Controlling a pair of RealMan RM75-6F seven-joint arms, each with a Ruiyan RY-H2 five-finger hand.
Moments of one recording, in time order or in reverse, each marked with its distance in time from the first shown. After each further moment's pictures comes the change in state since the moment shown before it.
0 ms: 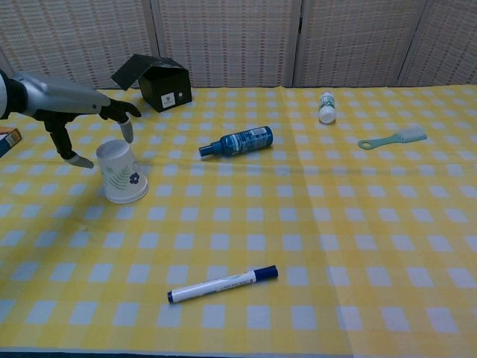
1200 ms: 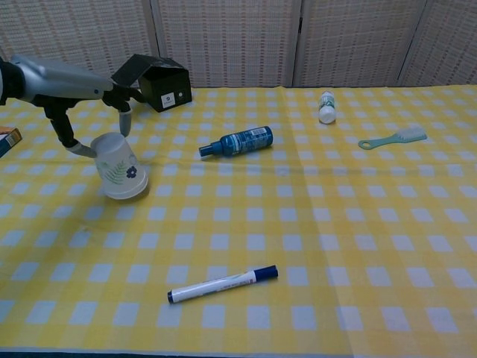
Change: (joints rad) left arm -0.018 0.053 0.002 -0.098 -0.051 0.059 0.064; right arm -0.005 0.003 -0.007 0.002 -0.022 0.015 0.013
